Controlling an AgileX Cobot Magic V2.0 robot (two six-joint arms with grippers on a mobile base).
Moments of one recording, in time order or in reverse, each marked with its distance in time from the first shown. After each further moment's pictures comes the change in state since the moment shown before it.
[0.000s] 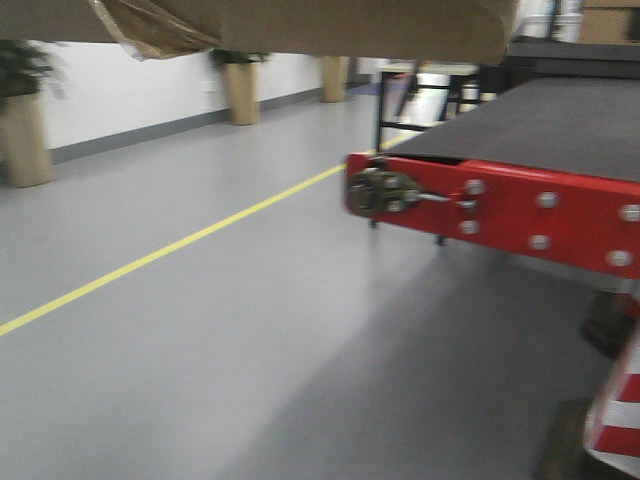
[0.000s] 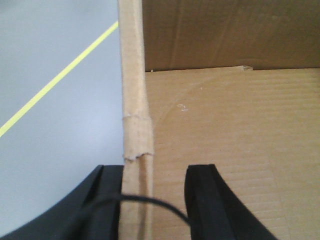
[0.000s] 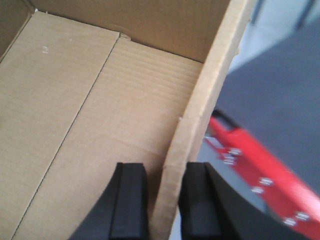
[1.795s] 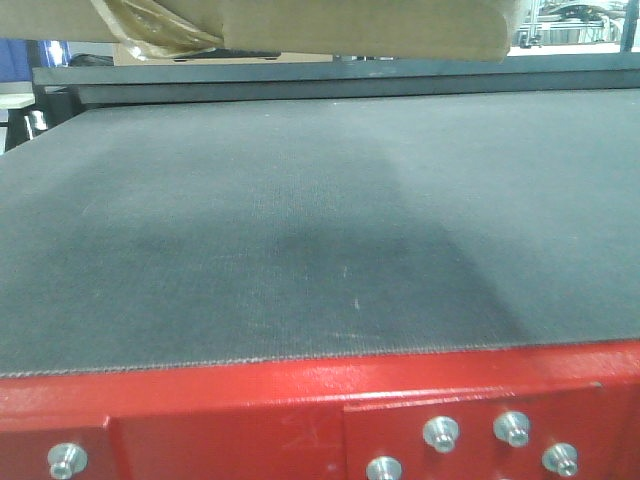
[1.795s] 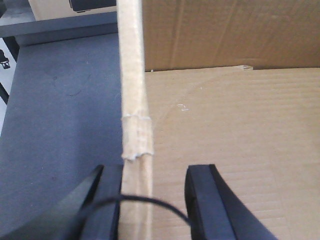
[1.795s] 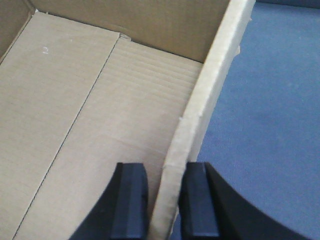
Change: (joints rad) left arm 0.000 0.000 0.000 0.000 -0.001 0.000; right arm 0.000 0.000 0.000 0.000 0.000 0.000
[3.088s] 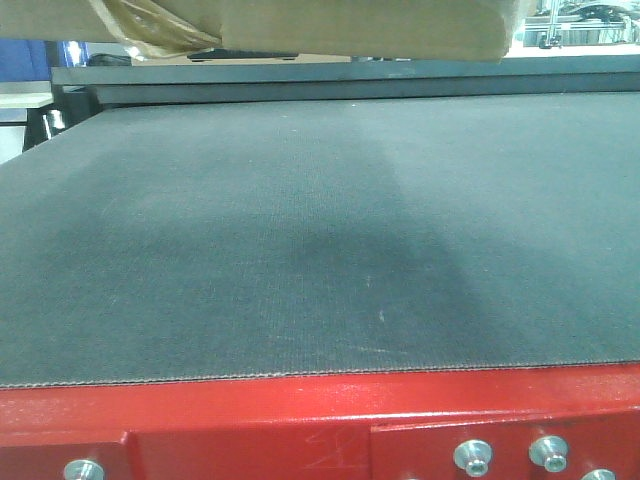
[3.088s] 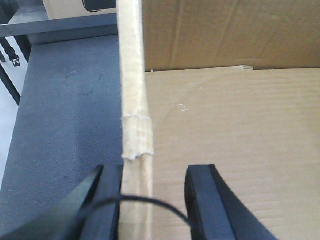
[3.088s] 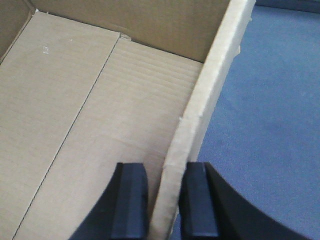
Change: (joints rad) left arm 0.000 0.000 0.000 0.000 0.000 0.000; right arm 0.000 0.000 0.000 0.002 0.000 0.000
